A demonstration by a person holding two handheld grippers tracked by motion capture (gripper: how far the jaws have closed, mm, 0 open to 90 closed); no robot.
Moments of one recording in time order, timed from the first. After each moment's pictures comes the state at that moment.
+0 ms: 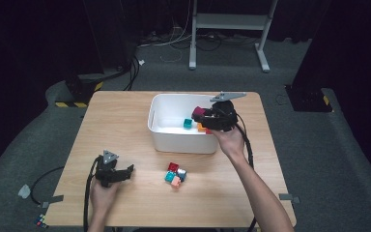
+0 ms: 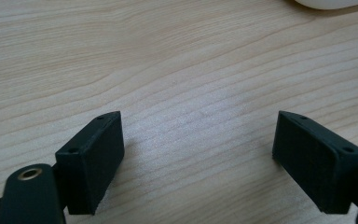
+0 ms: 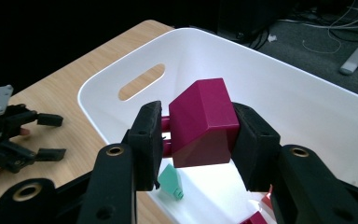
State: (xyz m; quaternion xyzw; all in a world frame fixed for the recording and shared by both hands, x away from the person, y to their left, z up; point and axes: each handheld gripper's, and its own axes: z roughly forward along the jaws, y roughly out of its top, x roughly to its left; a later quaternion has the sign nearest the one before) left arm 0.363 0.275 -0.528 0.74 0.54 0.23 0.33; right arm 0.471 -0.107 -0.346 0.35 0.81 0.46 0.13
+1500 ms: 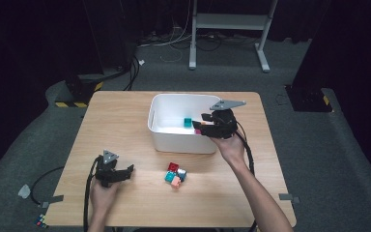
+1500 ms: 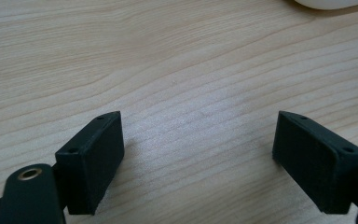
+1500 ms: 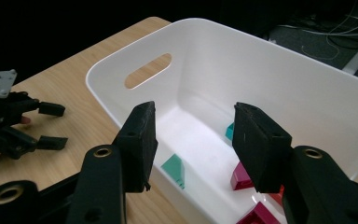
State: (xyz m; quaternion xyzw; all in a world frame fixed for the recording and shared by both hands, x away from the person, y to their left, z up) left arm 0.363 0.274 -0.528 0.74 0.54 0.23 0.33; right arm 0.449 -0.110 -0.359 0.34 0.81 0.47 0.14
